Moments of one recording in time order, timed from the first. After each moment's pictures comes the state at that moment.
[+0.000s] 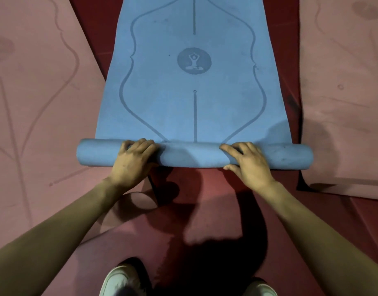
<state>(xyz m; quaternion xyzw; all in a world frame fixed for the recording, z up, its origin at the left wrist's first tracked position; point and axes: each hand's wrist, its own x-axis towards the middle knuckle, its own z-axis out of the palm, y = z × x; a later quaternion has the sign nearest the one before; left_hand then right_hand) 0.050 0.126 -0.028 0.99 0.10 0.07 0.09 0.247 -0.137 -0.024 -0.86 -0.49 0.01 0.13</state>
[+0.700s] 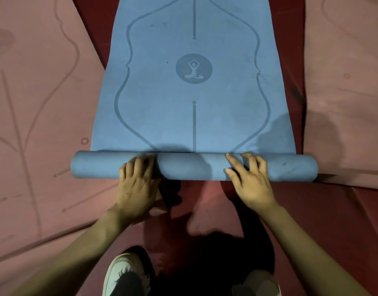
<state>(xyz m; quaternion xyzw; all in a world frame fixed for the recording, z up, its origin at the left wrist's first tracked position) -0.003 0.058 -0.022 0.97 0.22 0.08 0.08 0.185 -0.170 -0.029 -0.93 -0.34 0.08 0.15</state>
